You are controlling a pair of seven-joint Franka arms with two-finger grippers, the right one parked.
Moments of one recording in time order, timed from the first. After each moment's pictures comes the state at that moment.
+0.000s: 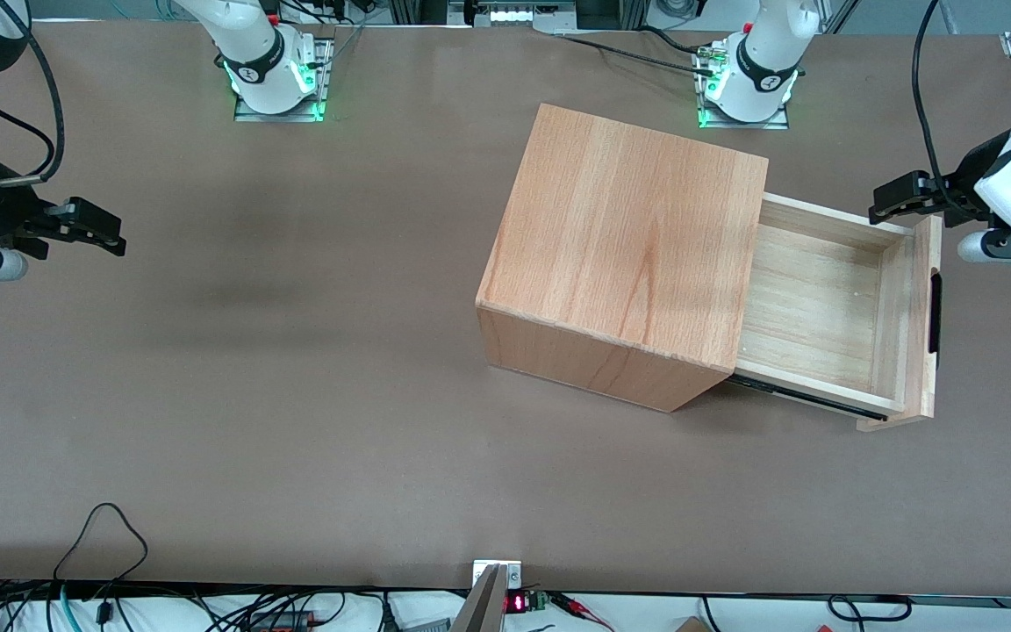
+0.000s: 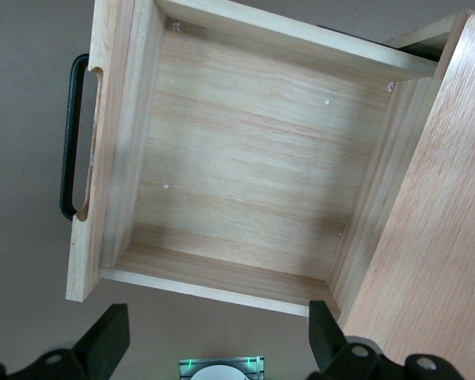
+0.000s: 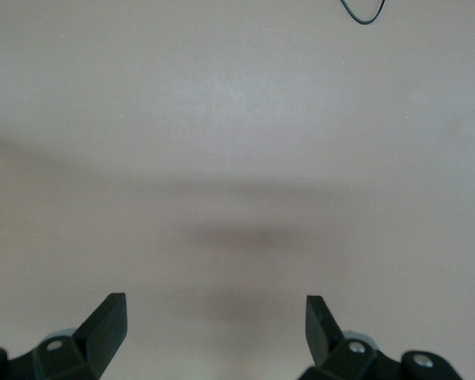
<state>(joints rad) -0.02 0.12 -0.01 -1.44 -0.05 1.39 -0.03</state>
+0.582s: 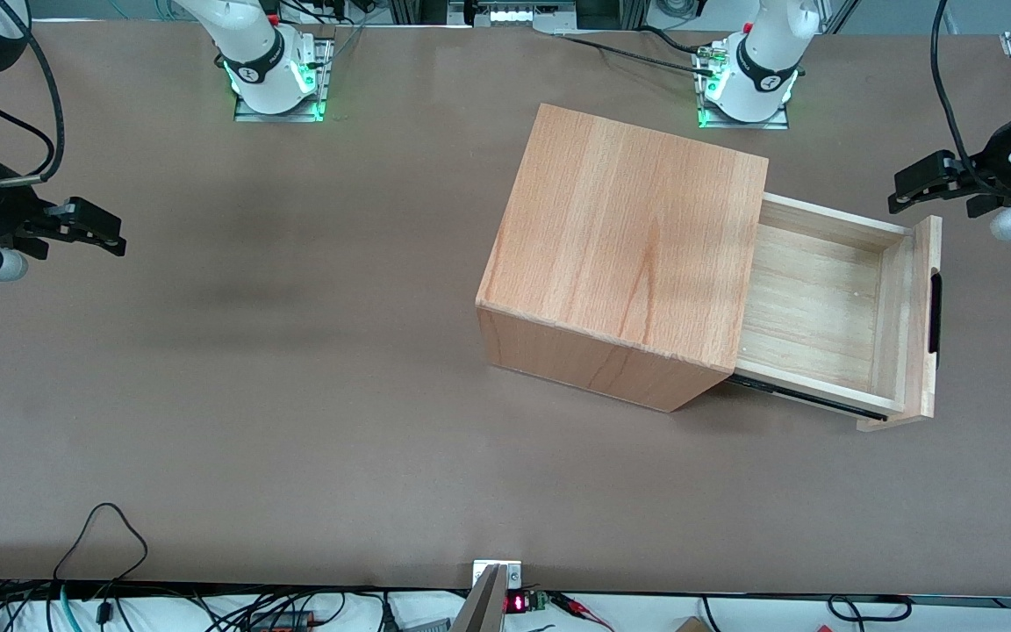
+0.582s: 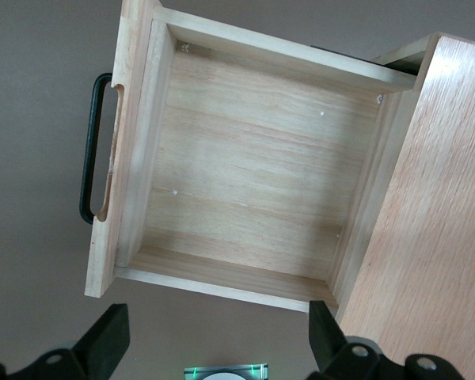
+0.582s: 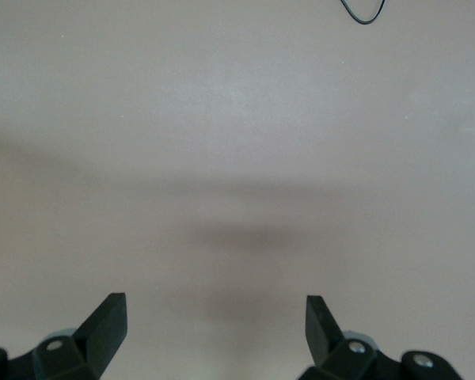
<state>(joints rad) -0.02 0.09 0.00 -1.41 -0.05 1.39 -0.01</state>
